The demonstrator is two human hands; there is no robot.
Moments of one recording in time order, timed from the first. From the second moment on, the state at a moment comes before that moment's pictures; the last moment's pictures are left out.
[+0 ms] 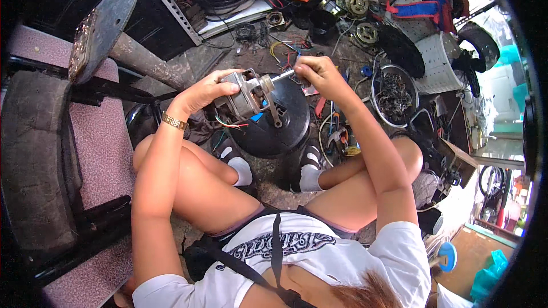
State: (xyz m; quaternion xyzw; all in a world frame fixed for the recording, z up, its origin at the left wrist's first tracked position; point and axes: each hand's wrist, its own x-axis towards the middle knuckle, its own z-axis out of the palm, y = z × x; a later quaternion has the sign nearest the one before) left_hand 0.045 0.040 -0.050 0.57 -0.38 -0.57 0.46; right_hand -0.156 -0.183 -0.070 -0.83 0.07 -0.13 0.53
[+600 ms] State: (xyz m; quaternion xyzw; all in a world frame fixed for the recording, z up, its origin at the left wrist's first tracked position) left_hand 0.044 0.033 -0.054 0.53 -0.41 -0.59 0.46; right_hand -0.173 -0.188 -0.068 -0.84 0.07 -0.11 0.52
